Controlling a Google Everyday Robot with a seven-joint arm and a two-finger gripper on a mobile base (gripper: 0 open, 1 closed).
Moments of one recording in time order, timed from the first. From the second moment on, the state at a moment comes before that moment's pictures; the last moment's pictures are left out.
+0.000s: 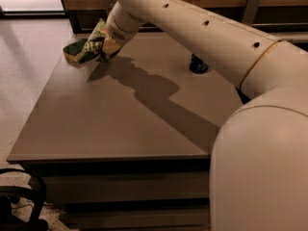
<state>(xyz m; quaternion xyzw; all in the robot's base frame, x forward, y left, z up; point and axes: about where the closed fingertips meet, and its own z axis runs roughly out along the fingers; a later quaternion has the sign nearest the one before) 0.754 0.125 0.903 -0.61 0.69 0.00 0.39</state>
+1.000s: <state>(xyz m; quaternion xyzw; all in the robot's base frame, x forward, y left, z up) 0.777 0.118 0.879 -0.58 0.72 0.01 0.39</state>
